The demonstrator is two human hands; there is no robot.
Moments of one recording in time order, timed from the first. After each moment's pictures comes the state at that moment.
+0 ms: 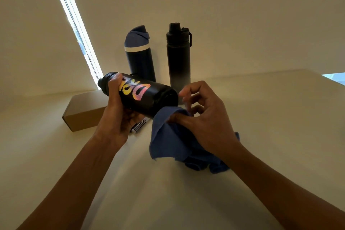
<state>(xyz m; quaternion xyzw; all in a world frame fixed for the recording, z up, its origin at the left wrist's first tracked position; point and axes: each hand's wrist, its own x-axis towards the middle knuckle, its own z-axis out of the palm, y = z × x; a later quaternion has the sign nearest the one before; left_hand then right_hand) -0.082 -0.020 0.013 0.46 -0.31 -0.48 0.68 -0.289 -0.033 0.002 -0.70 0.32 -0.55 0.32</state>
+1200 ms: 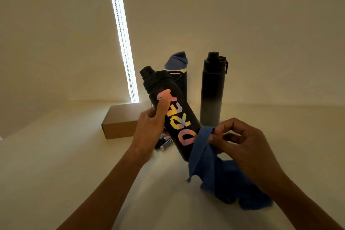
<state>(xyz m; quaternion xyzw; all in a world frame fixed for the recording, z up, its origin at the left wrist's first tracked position) -0.074 -0.016 0.021 0.55 -0.45 -0.33 0.63 -0.301 -0.052 0.000 -0.73 0.30 -0.46 0.39</state>
